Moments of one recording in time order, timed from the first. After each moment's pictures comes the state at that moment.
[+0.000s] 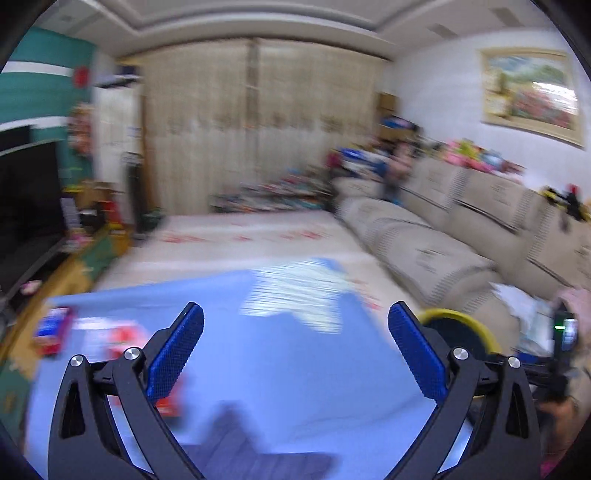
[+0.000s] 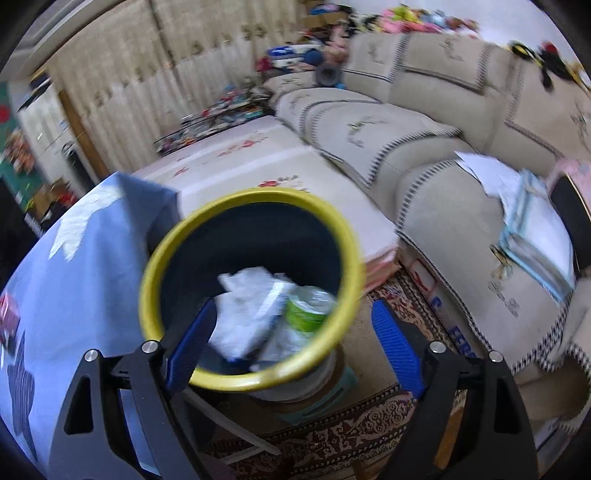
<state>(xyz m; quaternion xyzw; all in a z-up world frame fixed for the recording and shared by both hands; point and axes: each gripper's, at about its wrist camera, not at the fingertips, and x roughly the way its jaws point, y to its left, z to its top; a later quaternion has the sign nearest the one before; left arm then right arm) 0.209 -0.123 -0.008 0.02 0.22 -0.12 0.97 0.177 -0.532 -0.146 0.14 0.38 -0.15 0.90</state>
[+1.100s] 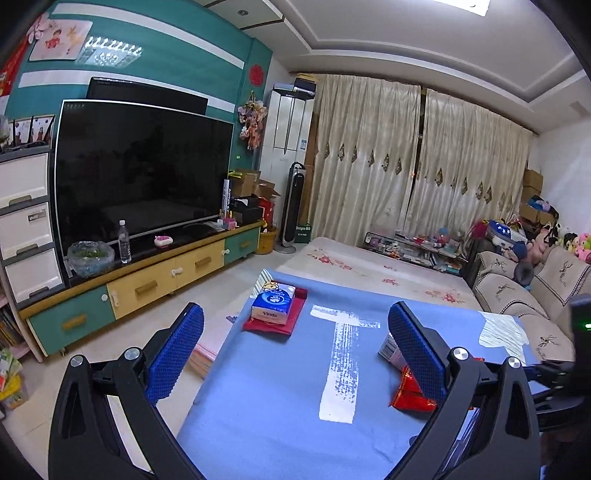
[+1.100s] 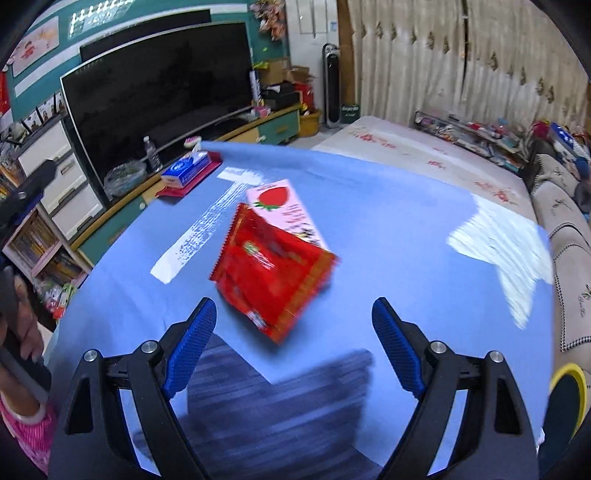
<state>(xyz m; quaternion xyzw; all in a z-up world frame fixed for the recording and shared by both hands) 0.166 0.188 -0.054 -0.10 0.16 0.14 0.97 0.302 -0.103 -0.098 -0.08 0.42 0.26 0.86</state>
